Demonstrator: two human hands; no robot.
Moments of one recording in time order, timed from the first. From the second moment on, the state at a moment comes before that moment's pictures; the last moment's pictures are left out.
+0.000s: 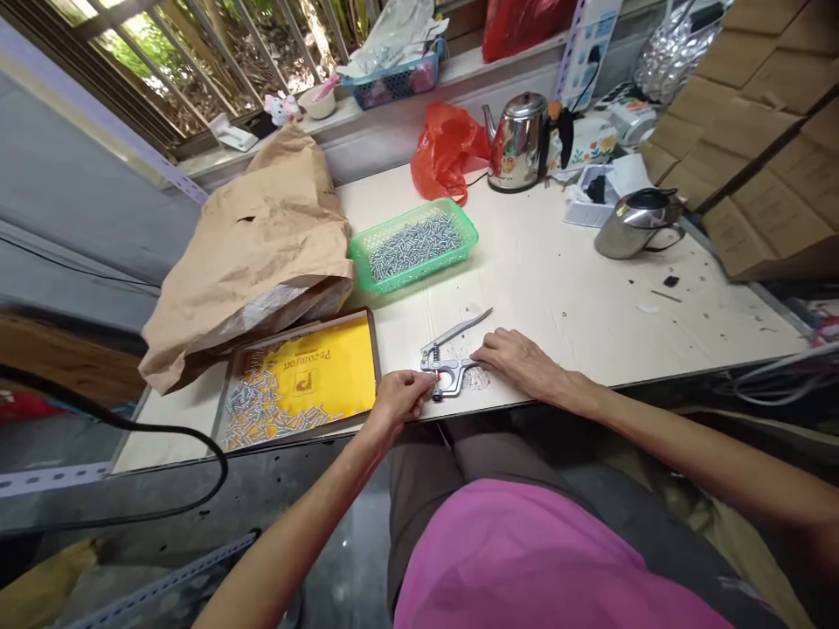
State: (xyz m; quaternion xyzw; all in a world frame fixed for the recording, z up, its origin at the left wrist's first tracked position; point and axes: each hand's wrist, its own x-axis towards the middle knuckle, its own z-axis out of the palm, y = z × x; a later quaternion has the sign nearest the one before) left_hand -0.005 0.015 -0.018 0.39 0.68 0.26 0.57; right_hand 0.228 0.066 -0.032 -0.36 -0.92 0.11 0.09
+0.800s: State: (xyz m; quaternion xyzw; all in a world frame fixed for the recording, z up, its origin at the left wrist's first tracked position) left_hand -0.008 0.032 -0.009 0.43 0.67 0.08 0.60; right_hand 0.224 0.061 -0.029 -0.38 -0.92 0.09 0.06
